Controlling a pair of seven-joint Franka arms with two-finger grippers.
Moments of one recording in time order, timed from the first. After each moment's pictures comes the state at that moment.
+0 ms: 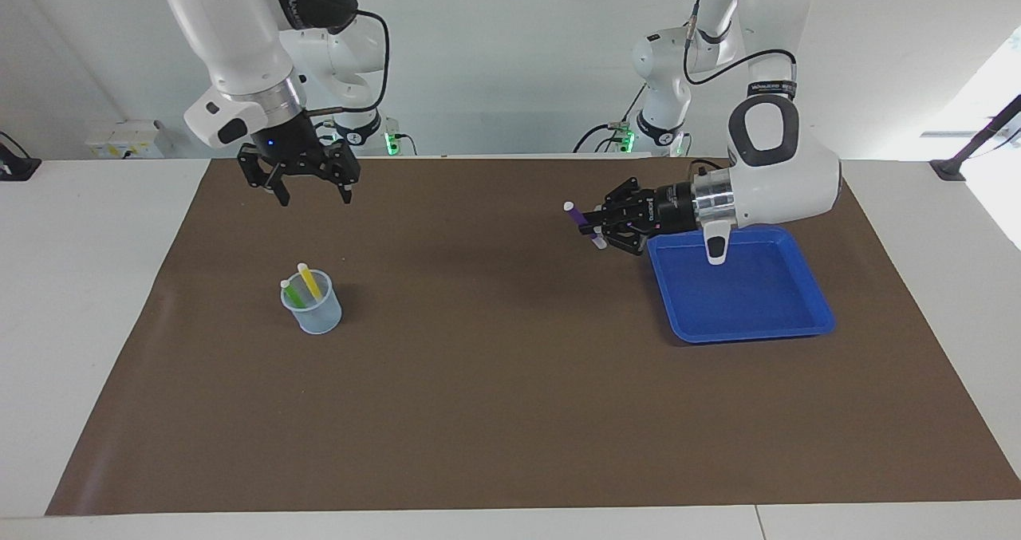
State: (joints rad) left arm 0.11 0.16 -0.46 -1.89 -1.19 1.91 -1.34; right arm 0.02 0.03 0.20 -1.56 0.22 1.69 0.33
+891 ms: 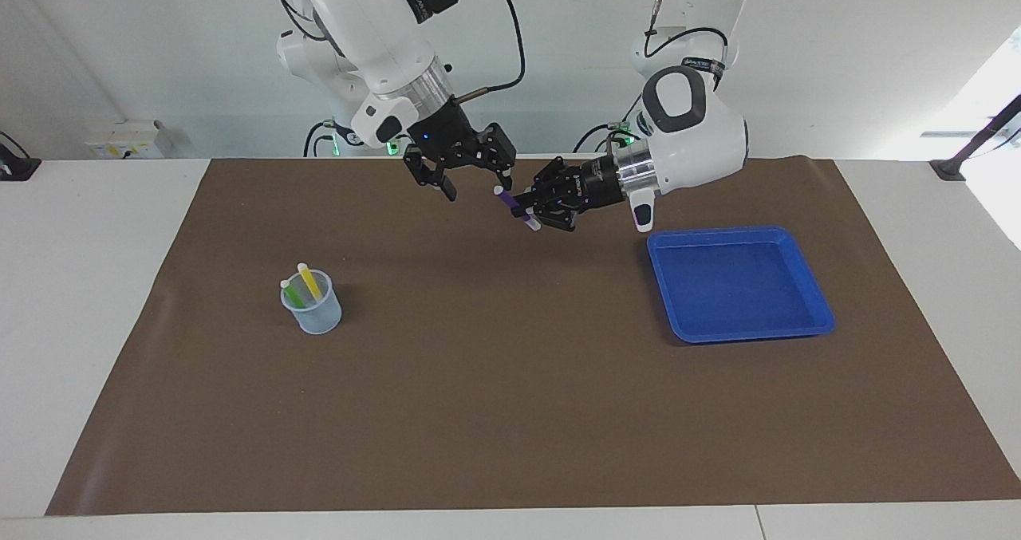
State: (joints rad) left arm -0.03 0.08 -0.45 -1.97 -1.30 2.11 -1.34; right arm 0.23 0.11 0.21 -1.56 0.33 1.89 0.53
